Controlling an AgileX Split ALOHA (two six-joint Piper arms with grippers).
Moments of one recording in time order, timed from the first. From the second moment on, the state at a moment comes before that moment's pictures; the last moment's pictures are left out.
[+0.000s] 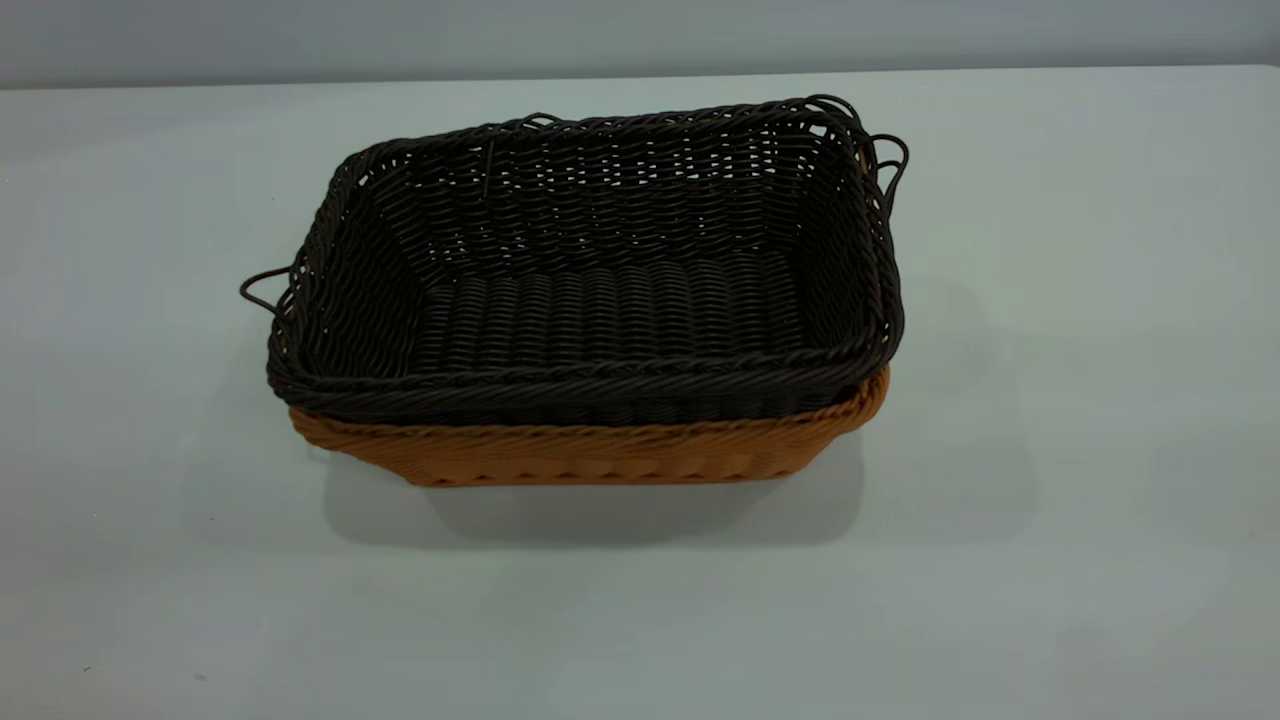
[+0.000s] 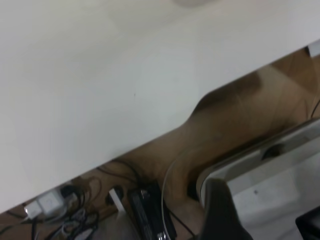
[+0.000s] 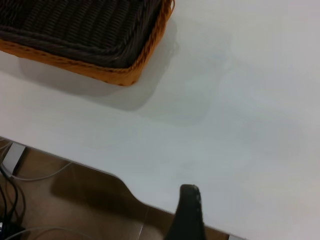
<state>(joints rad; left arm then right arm) -0.45 0.47 -0.49 -0.01 1.08 -0.04 0.33 0.22 -0.47 0.08 1.10 -0.05</state>
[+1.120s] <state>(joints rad) 0.00 0.02 -0.49 -0.01 1.09 -0.04 0.01 -0.02 -0.47 0.08 1.12 -0.05</state>
